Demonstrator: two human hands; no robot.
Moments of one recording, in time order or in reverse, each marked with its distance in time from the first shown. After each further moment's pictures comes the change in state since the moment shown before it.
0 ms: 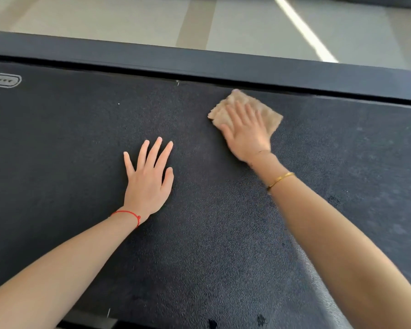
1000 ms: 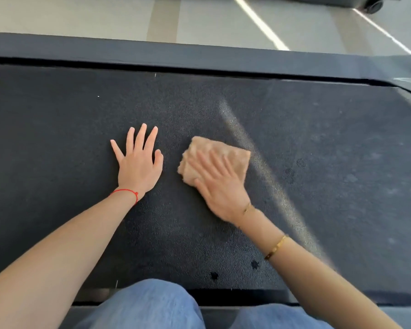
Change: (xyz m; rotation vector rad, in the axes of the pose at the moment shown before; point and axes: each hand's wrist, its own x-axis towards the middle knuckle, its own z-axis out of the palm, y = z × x) left_hand -0.001 0.001 0.002 -0.061 0.051 0.001; right_hand -0.180 -0.060 0.018 0.023 -0.044 -0.174
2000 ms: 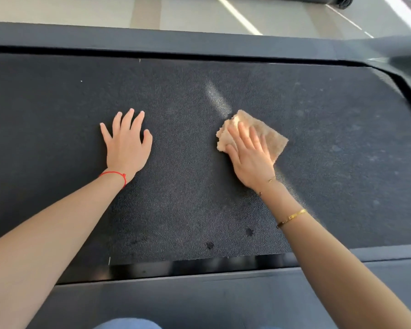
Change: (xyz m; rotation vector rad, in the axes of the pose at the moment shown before) left_hand -0.008 0.002 -0.005 -0.060 0.046 0.017; right_hand -0.037 0.052 -0.009 0.023 0.077 0.390
